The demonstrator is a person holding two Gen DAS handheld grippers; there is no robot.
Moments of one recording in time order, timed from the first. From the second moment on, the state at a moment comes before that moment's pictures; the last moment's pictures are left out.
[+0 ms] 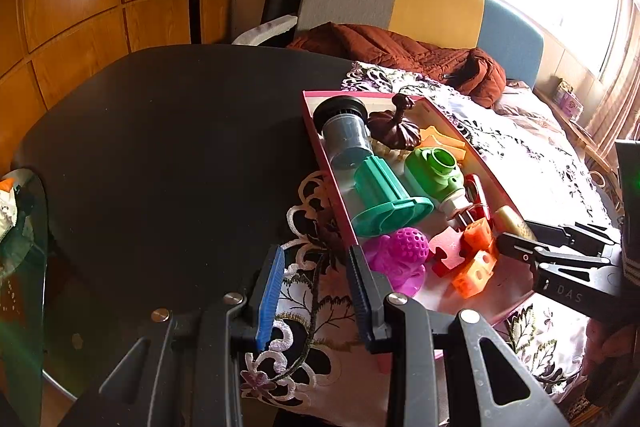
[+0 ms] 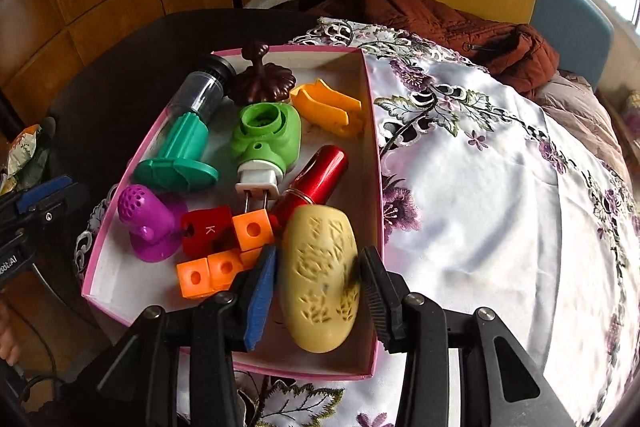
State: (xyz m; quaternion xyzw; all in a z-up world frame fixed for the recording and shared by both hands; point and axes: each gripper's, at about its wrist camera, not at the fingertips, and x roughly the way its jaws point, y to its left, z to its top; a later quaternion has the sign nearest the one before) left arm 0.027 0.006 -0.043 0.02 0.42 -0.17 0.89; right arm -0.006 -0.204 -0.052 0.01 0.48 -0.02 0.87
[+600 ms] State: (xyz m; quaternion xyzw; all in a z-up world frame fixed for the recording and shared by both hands) left arm 0.025 0.005 -0.040 0.02 0.43 -0.15 0.89; right arm -0.007 -0.202 -0.054 0.00 0.48 -0.03 0.88
